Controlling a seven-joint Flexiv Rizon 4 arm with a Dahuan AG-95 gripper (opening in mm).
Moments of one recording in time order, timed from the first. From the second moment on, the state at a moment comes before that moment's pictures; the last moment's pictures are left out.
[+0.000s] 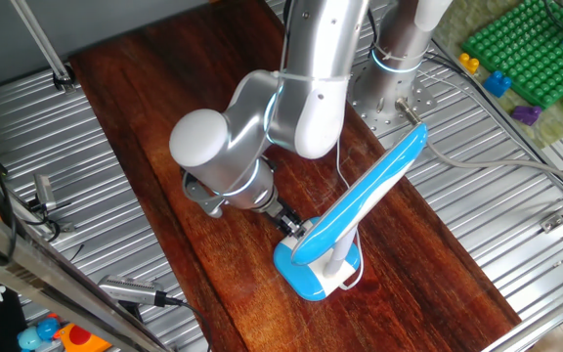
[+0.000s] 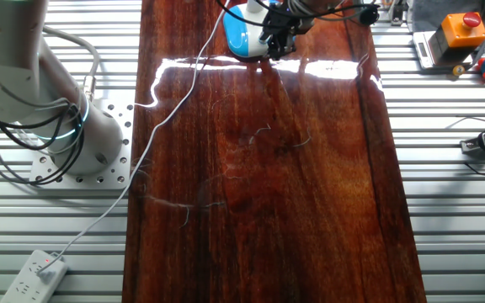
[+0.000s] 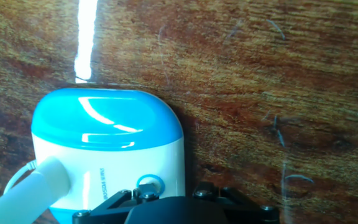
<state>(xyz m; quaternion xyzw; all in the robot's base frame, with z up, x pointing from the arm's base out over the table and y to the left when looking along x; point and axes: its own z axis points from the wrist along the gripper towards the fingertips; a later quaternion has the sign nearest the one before) 0.416 0.245 0.034 0.11 -0.97 -0.11 0.17</state>
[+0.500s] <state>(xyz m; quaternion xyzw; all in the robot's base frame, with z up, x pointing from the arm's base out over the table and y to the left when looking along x) 0.416 0.246 0.034 0.11 -0.97 -0.10 0.17</state>
